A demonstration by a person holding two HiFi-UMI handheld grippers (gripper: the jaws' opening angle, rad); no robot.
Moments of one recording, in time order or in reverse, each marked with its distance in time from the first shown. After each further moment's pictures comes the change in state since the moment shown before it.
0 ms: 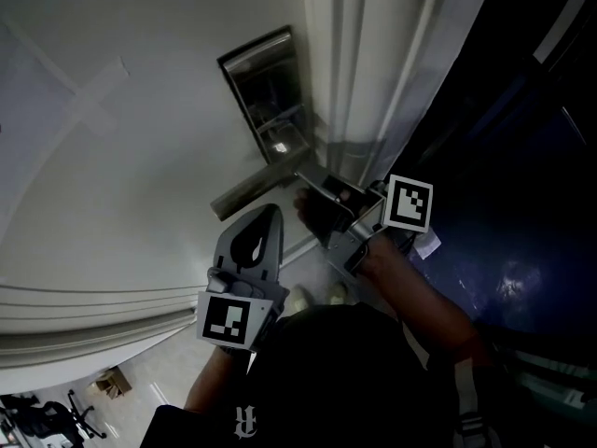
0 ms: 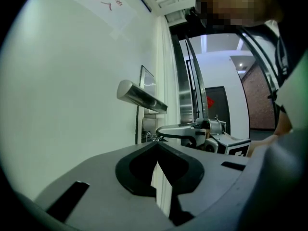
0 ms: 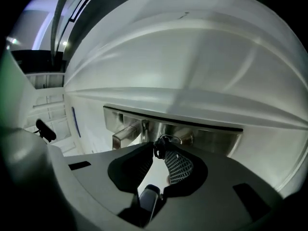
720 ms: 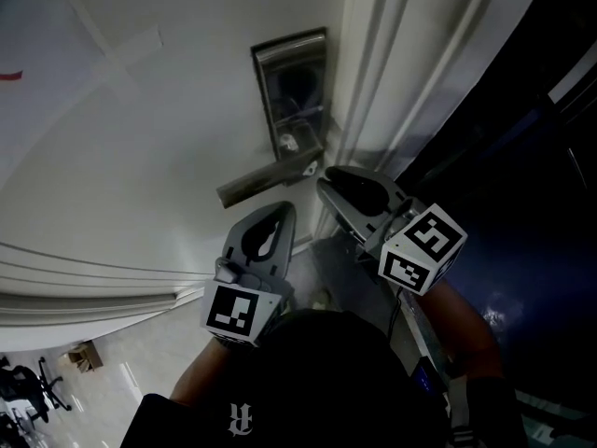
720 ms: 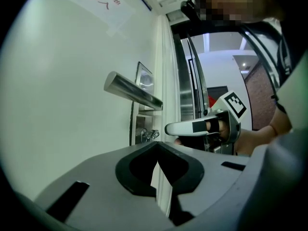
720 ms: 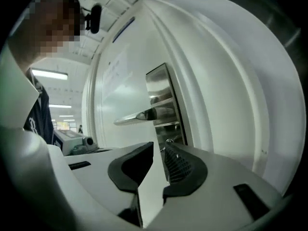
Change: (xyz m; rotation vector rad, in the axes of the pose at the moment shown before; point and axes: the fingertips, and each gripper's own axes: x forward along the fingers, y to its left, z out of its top) left arm 0.009 -0.013 -0.005 -0.023 -0.003 0.029; right arm -0.024 0.034 -0.010 -1.135 0.299 -0.148
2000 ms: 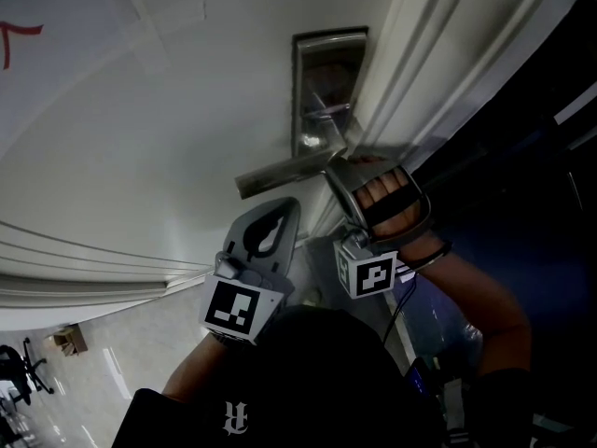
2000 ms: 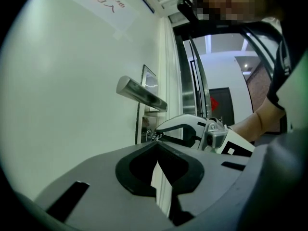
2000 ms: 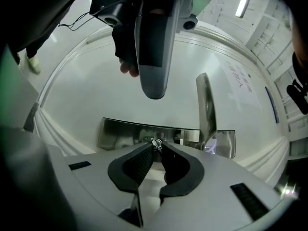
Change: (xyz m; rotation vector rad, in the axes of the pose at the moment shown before) left arm -0.007 0.010 0.001 -0.021 -0.017 0.019; right arm 0.040 -0.001 -0.025 -1.870 0.276 -0.380
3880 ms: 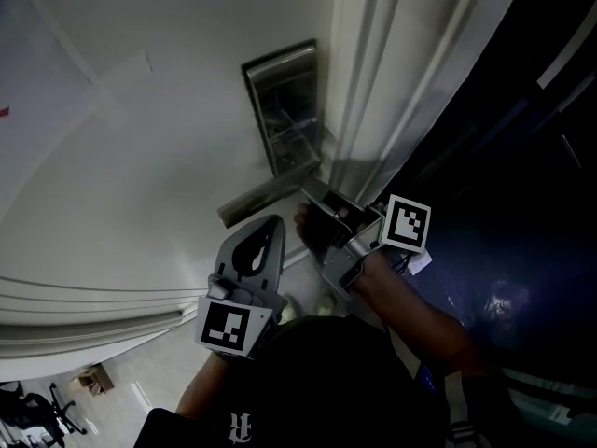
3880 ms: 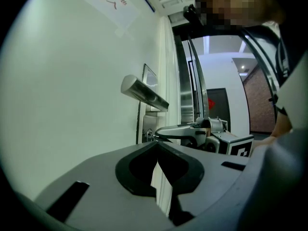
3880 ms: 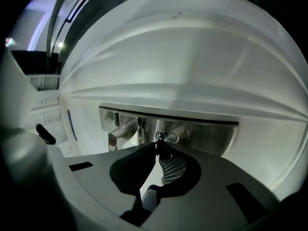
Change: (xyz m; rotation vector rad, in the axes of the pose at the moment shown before) left arm -0.001 0.005 0.000 0.007 0.015 -0.046; right arm 0.002 0.009 -0.020 3.077 -0.381 0.365
